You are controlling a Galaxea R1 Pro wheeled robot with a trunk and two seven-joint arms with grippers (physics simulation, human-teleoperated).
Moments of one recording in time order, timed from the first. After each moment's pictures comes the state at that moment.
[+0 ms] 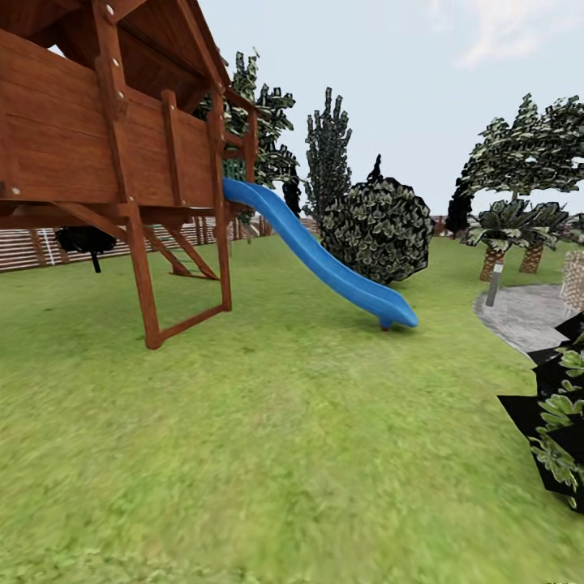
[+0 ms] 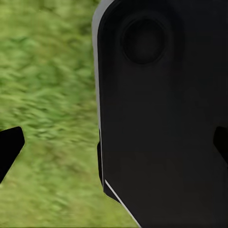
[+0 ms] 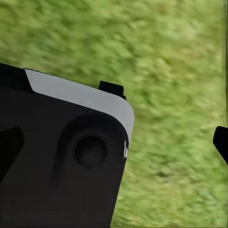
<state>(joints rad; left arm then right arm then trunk) 0.05 0.04 -0.02 0.01 -0.01 -0.02 0.01 -0.09 -0.03 0.04 0.05 0.20 -0.11 0.01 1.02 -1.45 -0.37</state>
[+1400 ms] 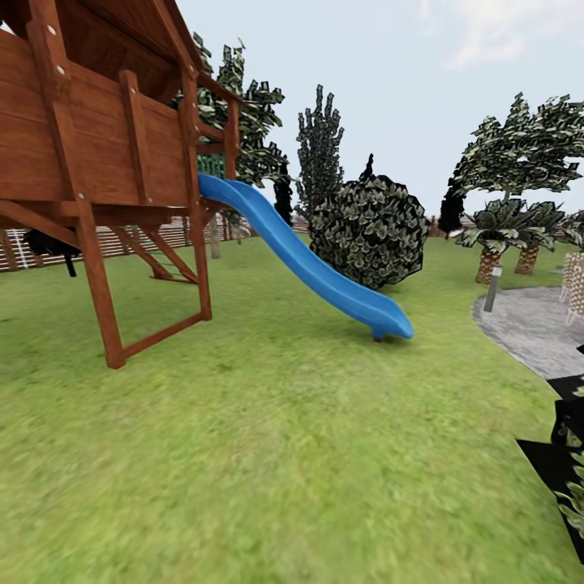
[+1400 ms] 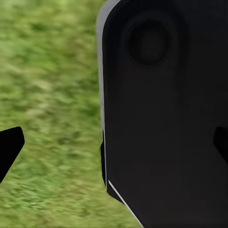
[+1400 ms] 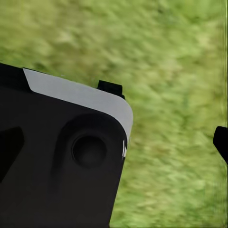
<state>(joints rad) 0.05 0.04 -0.02 0.00 -0.01 -0.02 0.01 -0.09 -0.03 0.04 0.04 0.20 -0.11 0.01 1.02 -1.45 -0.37</state>
